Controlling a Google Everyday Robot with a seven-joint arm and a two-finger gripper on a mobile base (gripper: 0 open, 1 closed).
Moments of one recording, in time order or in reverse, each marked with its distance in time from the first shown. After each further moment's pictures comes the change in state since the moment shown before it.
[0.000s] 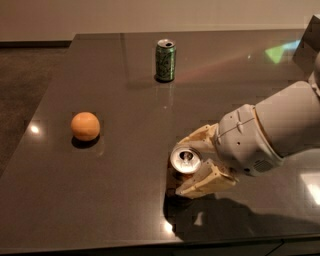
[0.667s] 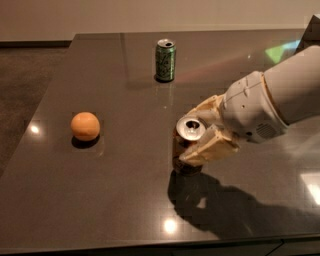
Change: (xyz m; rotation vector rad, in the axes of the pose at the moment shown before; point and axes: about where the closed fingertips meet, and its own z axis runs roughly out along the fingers) arm -0.010 -0.048 -0.028 0.107 0.009 0.056
